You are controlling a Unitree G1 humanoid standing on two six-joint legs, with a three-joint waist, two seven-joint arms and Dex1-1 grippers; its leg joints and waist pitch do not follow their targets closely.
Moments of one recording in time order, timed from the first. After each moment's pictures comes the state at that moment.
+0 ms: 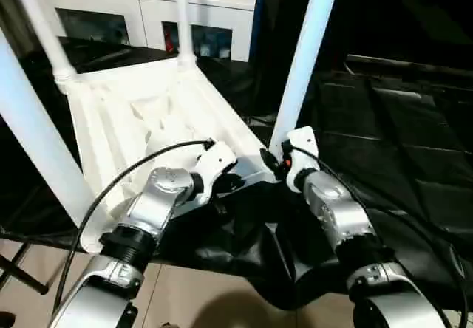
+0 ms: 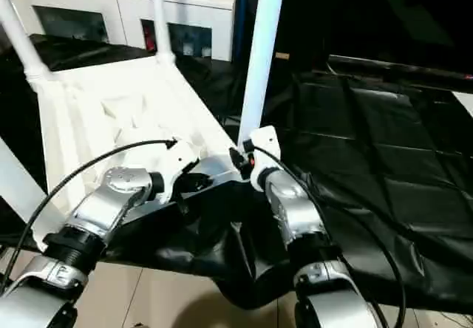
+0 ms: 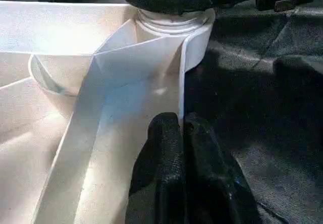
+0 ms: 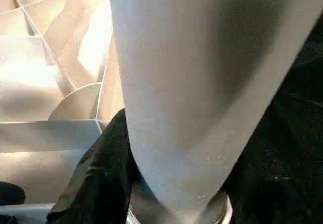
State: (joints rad) left arm -0.58 0.20 -0.23 0.52 0.09 0.32 -0.80; right arm -0.59 -0.02 0.01 0.71 0.04 0.13 0.33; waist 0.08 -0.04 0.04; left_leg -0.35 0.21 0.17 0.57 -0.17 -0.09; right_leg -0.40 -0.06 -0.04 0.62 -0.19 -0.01
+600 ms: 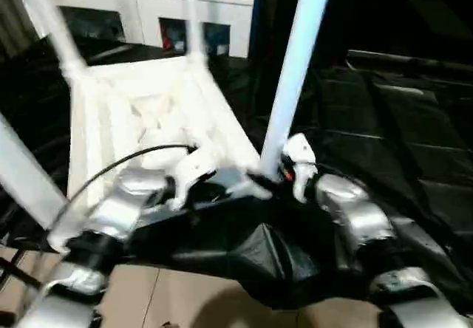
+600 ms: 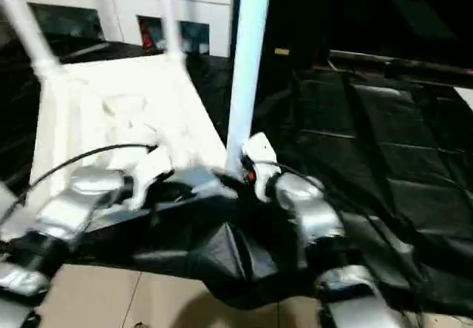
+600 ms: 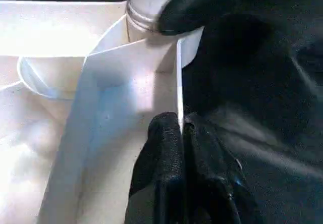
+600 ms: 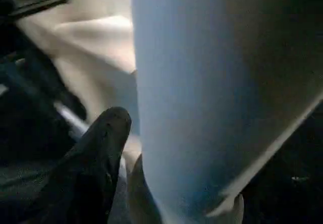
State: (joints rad) left arm -0.51 0.42 -0.24 0.43 0.00 0.19 -1.15; right arm -0.52 -0.21 0.15 0.59 0.07 0.08 0.91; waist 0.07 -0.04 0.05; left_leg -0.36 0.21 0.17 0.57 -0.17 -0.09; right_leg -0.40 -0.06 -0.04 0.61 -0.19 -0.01
